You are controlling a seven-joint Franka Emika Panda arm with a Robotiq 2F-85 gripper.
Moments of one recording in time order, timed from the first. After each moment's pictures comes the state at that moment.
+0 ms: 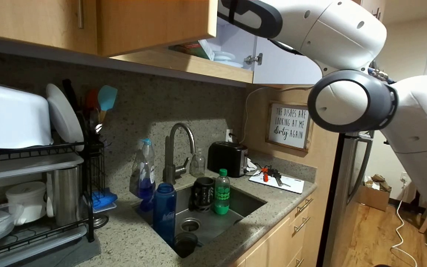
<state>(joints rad) 0.23 0.60 -0.16 -0.37 -0.62 1.80 -0.76</state>
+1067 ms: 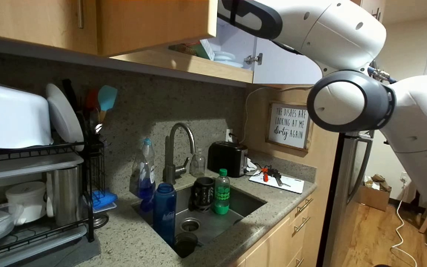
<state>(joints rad) 0.21 0.60 -0.18 -0.37 -0.62 1.87 -0.77</state>
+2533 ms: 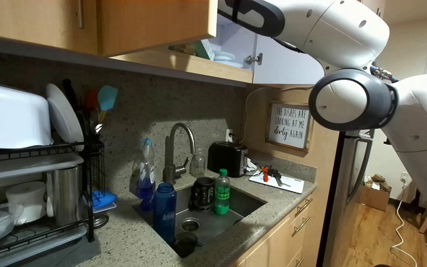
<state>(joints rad) 0.21 0.58 -0.18 -0.37 -0.62 1.95 -0.78</state>
